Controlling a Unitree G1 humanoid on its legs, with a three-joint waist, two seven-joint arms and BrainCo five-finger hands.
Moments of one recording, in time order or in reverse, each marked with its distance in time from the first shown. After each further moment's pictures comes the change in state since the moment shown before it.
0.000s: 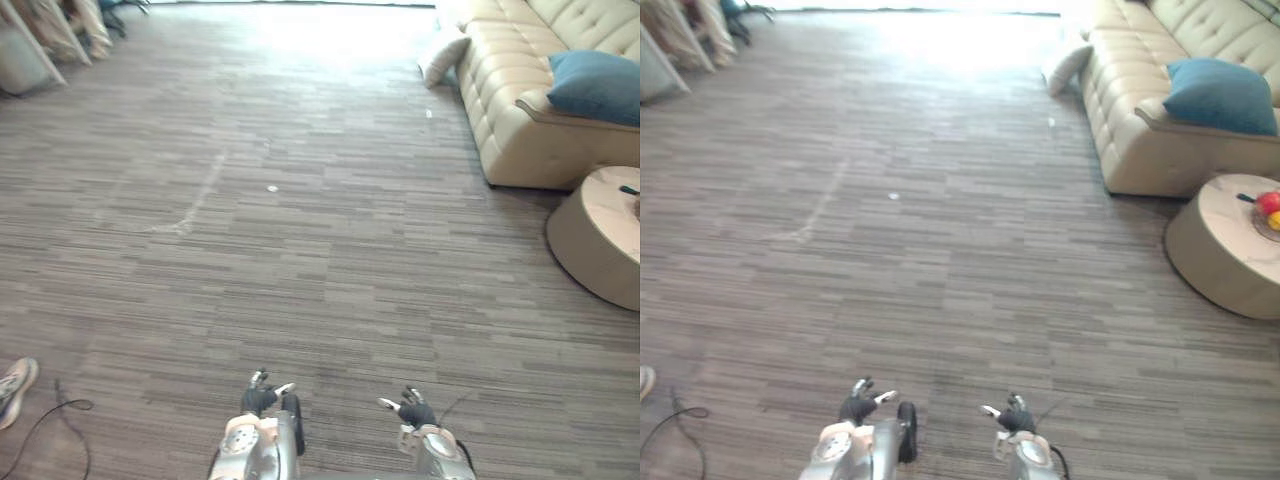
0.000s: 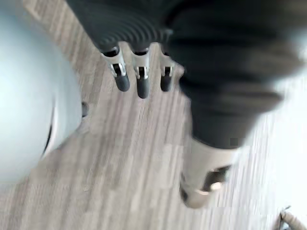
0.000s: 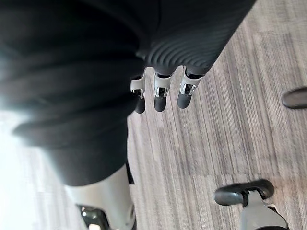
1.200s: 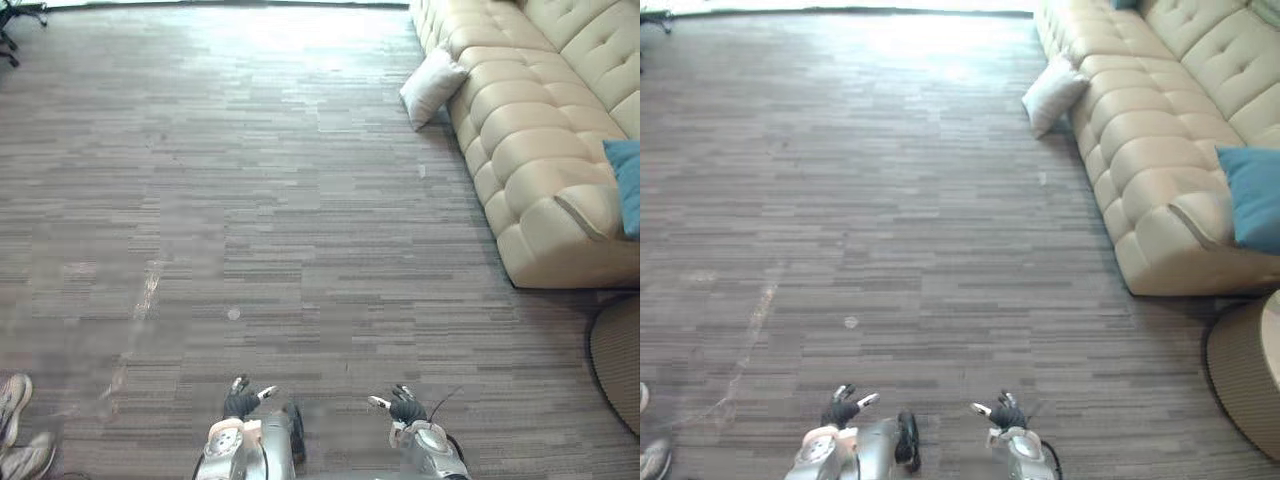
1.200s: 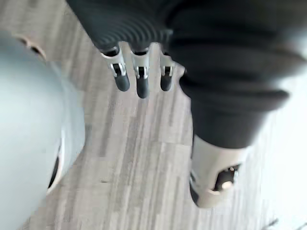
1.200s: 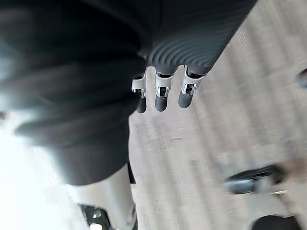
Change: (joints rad) left arm 0.031 0.001 0.009 0.024 0.004 0.007 0.000; right arm 0.009 -0.014 0.019 -0.007 -0.006 0.003 0.008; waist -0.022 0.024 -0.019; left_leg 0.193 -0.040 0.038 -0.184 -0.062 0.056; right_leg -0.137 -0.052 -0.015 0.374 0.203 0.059
